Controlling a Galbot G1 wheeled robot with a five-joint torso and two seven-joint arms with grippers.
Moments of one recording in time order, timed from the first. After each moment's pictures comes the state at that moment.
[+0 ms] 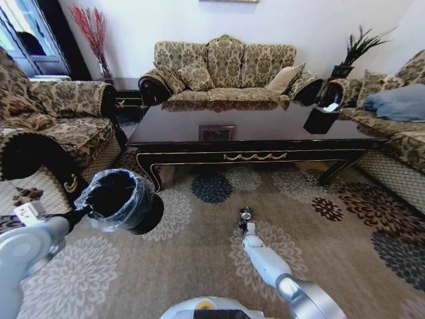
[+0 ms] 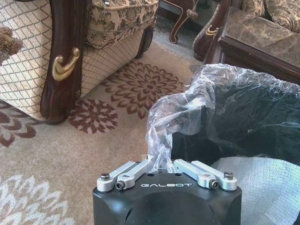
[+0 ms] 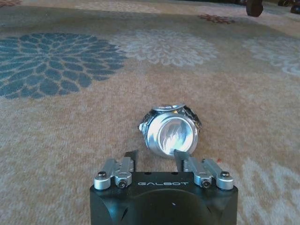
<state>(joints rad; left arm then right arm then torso) 1.47 -0.90 -1.09 -2.18 -1.53 0.74 -0.70 -0.68 1.36 0.06 0.59 0.49 0.13 0.23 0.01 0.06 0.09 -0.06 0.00</state>
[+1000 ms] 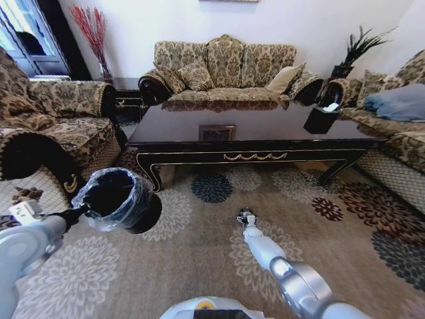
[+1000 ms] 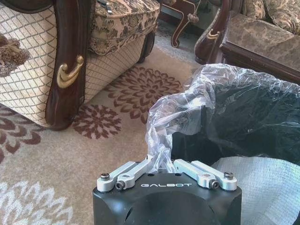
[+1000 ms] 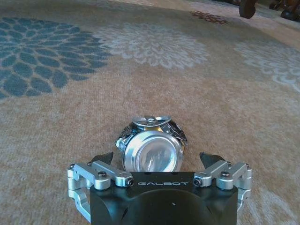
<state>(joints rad) 1.48 -0.87 -1.12 -2.18 -1.54 0.74 -0.70 -0.51 1.42 0.13 0.30 0.37 0.15 0.20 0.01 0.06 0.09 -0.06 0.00</state>
